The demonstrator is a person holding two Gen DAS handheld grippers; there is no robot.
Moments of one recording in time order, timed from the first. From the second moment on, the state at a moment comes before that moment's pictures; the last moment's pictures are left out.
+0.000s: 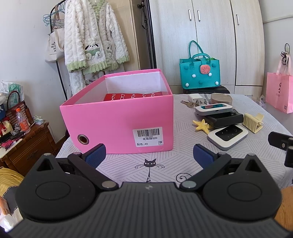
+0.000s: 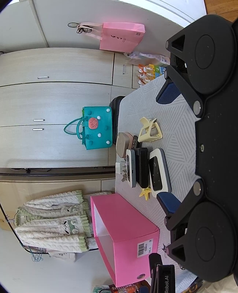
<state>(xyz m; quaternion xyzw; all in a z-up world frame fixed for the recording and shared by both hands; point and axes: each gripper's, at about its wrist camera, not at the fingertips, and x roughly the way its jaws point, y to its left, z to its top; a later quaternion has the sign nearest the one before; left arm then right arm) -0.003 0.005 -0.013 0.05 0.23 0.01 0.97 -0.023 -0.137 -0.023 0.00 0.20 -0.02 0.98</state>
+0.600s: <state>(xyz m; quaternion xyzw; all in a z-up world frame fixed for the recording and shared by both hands) 0.004 0.010 -0.013 0.02 0.24 0.00 0.97 -0.010 -0.147 -0.032 0.02 0.19 0.02 0.98</state>
